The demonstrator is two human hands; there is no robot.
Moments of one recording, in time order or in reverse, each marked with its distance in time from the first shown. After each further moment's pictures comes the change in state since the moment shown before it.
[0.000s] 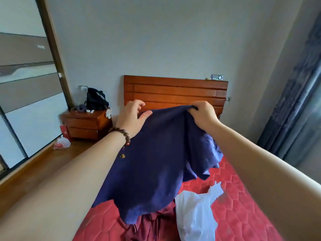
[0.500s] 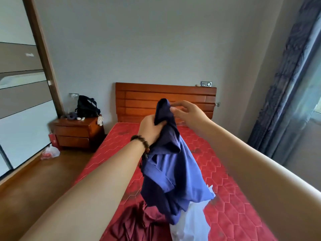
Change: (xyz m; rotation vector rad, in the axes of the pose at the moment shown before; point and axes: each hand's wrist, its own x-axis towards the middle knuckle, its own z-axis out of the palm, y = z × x) left_hand -0.014 0.092 0.035 -0.444 -0.191 -0.128; right_hand -0.017 -0.027 -0.028 0.521 -0.176 0.080
